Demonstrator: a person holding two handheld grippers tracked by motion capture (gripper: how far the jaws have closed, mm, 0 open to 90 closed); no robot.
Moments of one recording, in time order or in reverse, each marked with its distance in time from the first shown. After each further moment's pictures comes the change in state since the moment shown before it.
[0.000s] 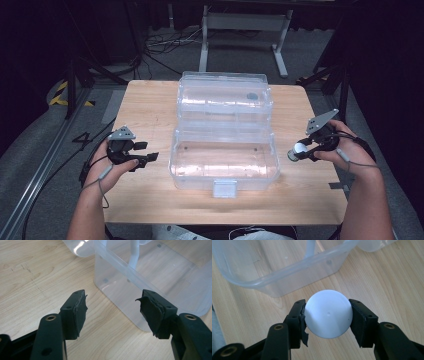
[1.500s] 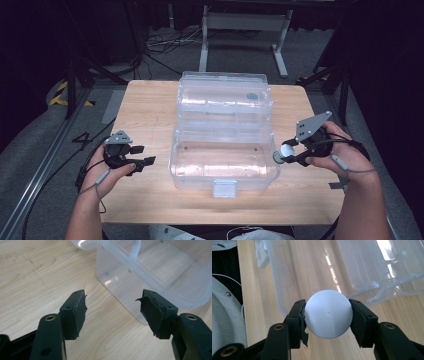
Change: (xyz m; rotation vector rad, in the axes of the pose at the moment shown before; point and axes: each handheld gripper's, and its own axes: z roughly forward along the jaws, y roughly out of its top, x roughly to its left) left arm -0.002 -0.010 -0.006 0.018 0.015 -0.020; right arm 0.045 0.046 -0.018 -0.093 0.040 -0.205
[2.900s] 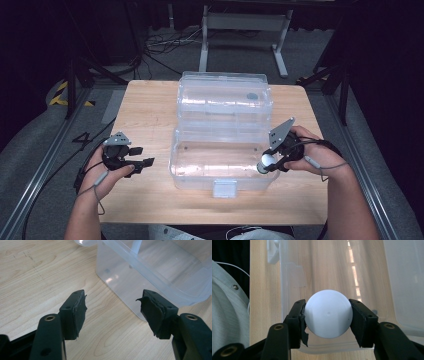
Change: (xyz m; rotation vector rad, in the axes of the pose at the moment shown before) left arm 0.001 -0.004 -0.001 0.005 0.003 -0.010; right arm 0.001 0.023 0.059 0.098 0.157 -0.101
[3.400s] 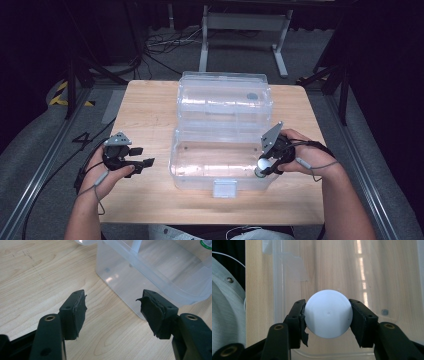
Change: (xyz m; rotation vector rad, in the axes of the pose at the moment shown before) left arm 0.000 0.000 0.001 0.005 -0.005 -0.001; right arm -0.003 0.004 0.023 0.082 0.045 0.001
